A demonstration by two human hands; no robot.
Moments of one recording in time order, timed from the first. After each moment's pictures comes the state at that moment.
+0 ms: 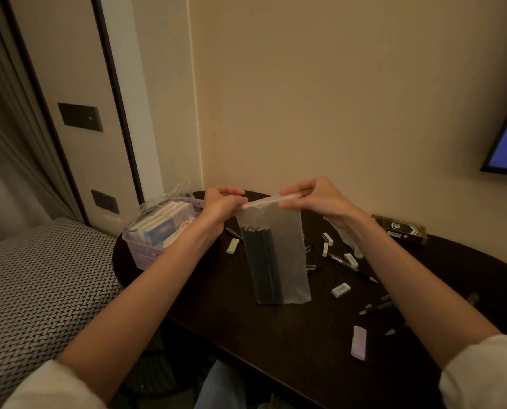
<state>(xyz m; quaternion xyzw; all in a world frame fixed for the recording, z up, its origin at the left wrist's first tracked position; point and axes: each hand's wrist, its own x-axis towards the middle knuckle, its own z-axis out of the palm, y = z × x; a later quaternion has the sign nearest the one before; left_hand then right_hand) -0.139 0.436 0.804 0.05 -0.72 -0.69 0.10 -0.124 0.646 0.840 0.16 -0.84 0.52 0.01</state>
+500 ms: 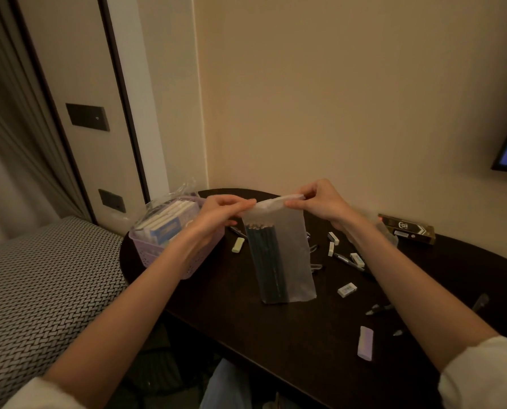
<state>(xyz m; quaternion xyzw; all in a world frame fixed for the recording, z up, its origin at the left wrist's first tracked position) -0.112 0.412 0.797 -0.07 -0.76 -0.65 0.03 -0.132 0.639 0.828 0.16 -0.86 0.47 0.05</state>
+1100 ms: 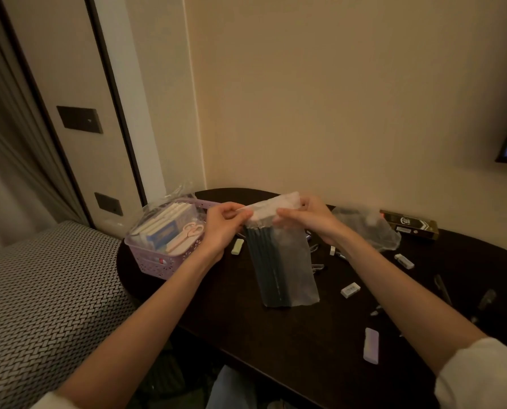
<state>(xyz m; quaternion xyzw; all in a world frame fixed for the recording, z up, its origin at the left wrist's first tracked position) -0.123 0.431 0.766 -0.03 -0.75 -0.65 0.13 -0.140 0.631 0.794 0.13 -0.81 0.56 -0.01</state>
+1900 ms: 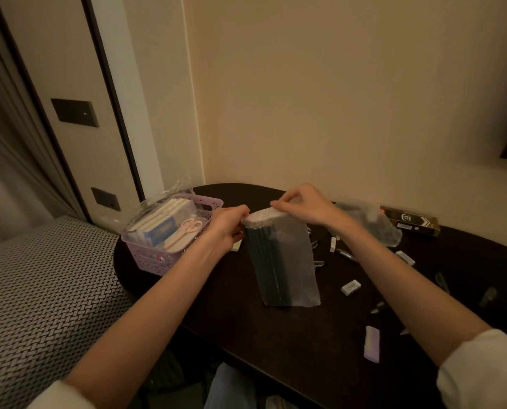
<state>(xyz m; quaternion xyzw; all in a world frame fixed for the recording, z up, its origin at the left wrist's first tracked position) -0.140 0.442 0.777 0.17 -0.64 -0.75 -0.05 -0.146 0.618 0.814 0.17 -0.93 0.33 0.03</state>
